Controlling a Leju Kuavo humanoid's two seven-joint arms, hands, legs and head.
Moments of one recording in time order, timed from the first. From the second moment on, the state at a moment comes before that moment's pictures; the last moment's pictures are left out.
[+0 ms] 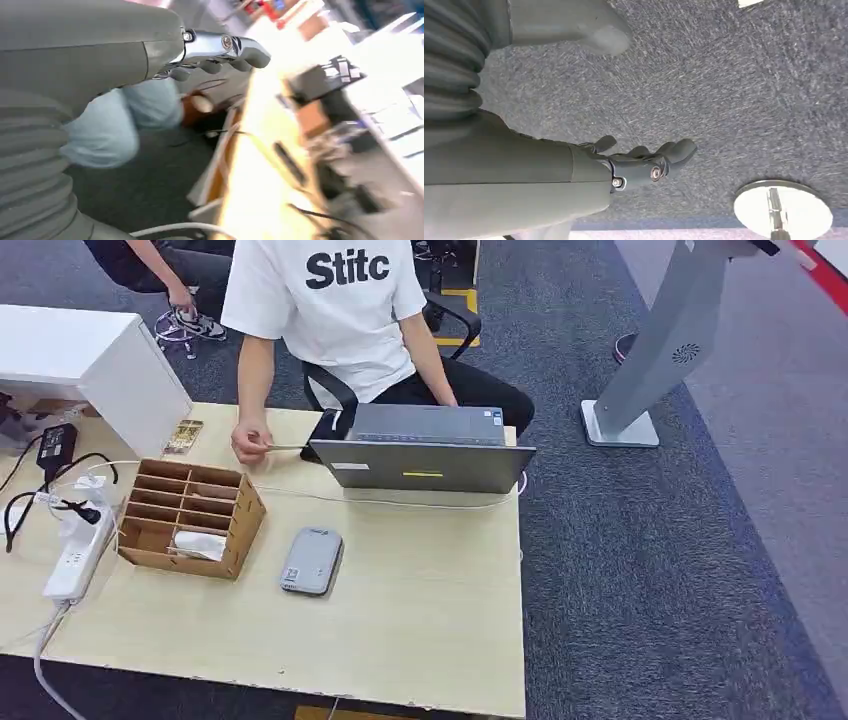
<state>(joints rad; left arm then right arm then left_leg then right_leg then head) 0.27 -0.15 0.61 -1.51 -0.24 0.40 -0.64 -0.08 0.10 -0.97 -0.25 0.49 -0.65 -0.13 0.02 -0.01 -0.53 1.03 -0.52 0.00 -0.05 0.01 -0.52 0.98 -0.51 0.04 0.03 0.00</state>
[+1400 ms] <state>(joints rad) -0.40 0.21 -0.01 -1.45 -0.90 0.13 -0.15 -0.11 0.14 -1.12 -0.22 0.87 -0.56 0.00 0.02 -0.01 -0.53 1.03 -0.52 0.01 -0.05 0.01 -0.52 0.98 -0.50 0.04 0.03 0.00</state>
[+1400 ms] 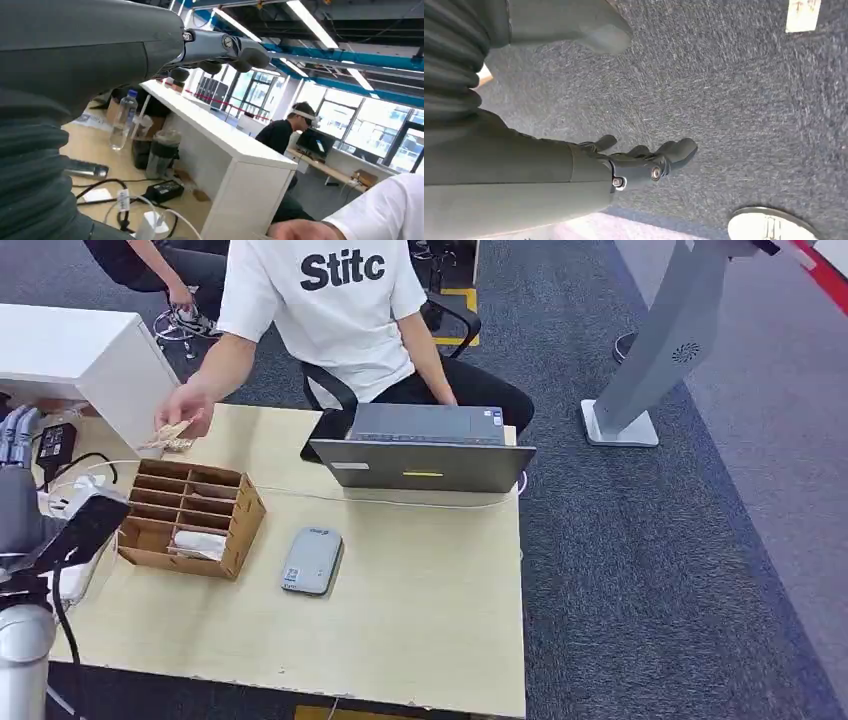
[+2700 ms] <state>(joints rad) -0.55 0.16 -0.26 -1.33 -1.08 0.26 -0.13 -0.11 0.14 -1.08 -0.22 0.90 -0.54 0.00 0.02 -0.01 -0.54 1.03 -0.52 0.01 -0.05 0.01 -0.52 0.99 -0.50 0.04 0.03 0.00</state>
